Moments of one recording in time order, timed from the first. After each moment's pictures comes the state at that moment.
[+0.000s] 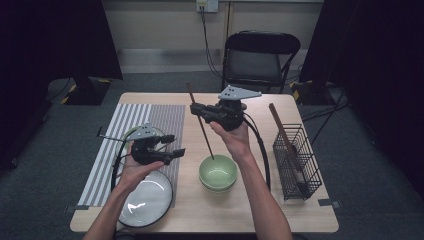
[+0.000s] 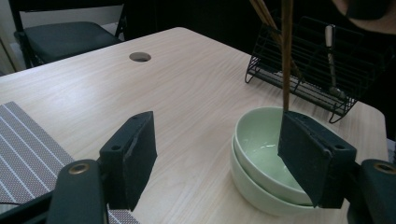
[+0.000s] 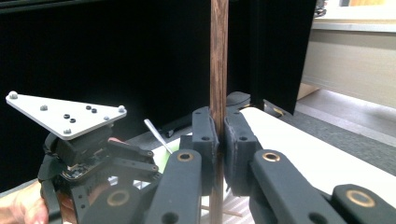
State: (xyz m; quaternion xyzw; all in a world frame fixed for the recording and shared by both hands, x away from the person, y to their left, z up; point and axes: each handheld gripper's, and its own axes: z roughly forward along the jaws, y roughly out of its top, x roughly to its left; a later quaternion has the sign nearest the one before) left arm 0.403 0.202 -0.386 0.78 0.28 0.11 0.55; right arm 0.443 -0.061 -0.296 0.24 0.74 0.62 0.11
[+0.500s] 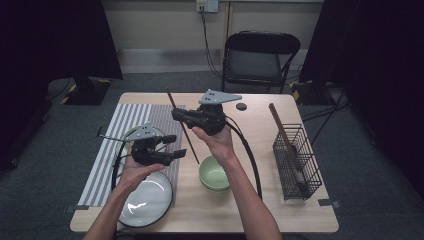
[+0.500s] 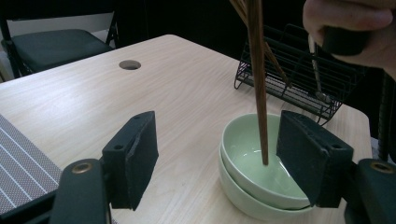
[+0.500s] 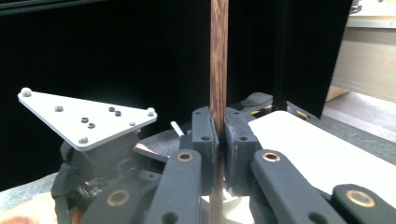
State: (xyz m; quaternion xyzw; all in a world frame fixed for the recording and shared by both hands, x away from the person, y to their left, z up) left arm 0.399 0.201 -0.382 0.77 0.27 0.10 0.56; right arm 0.435 -0.020 -0.302 0.21 0.74 0.63 0.08
